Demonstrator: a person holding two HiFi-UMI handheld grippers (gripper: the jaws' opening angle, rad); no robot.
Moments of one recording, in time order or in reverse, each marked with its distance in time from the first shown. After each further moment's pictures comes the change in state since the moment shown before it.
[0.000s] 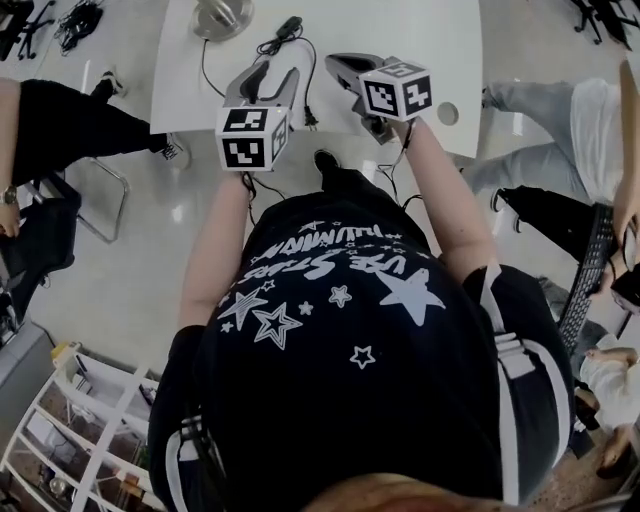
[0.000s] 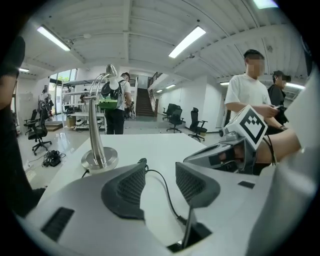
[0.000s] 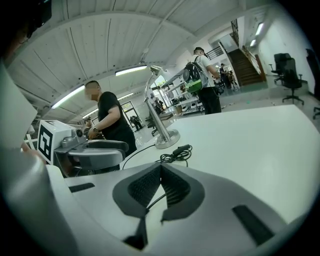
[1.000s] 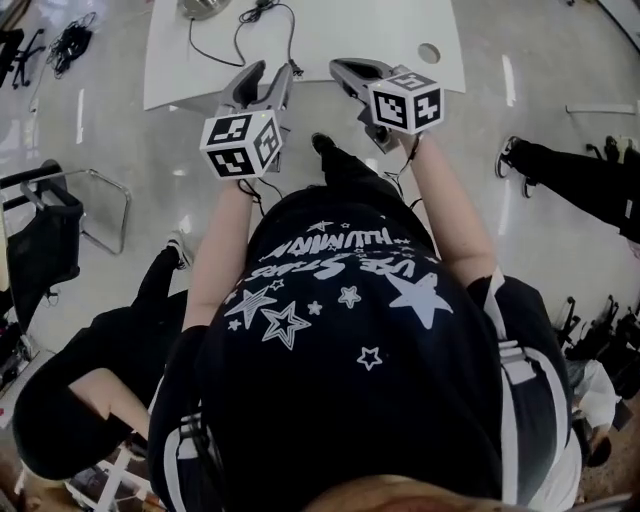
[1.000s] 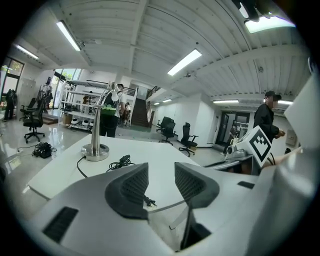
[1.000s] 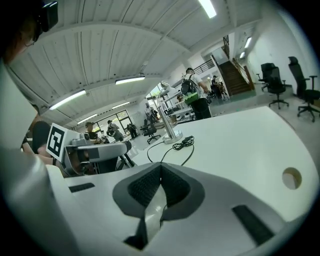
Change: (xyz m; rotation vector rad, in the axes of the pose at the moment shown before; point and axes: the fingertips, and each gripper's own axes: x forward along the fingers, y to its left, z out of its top) left arm -0.095 -0.052 -0.022 -0.090 -0.161 -0.081; right arm -0.085 0.077 -0.065 0.010 -0.125 -0.072
